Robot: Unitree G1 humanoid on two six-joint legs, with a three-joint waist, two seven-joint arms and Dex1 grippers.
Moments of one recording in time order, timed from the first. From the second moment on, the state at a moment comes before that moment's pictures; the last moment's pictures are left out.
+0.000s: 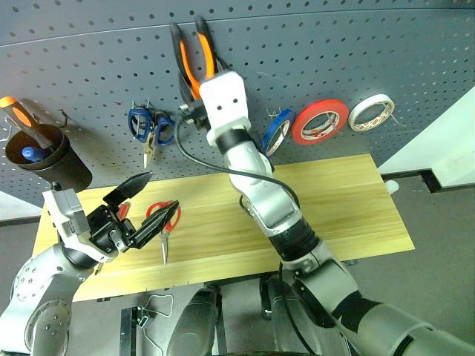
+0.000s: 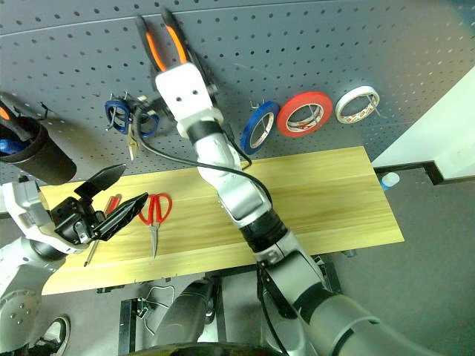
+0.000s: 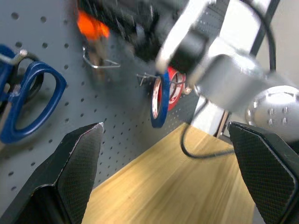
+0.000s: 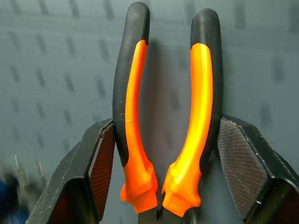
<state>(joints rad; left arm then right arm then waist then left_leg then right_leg) 0.20 0.52 0.40 -0.55 -0.85 0.23 -0.84 -0.79 0.13 0.35 0.16 -0.09 0.07 -0.17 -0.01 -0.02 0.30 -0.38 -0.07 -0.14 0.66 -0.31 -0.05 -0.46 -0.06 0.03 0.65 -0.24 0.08</state>
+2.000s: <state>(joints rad) 0.19 0.48 0.30 -0.49 -0.79 0.19 -0.91 -0.38 0.06 0.35 -0.18 -0.18 0.24 -0.02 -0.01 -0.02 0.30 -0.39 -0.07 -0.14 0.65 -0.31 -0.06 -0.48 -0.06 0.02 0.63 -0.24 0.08</state>
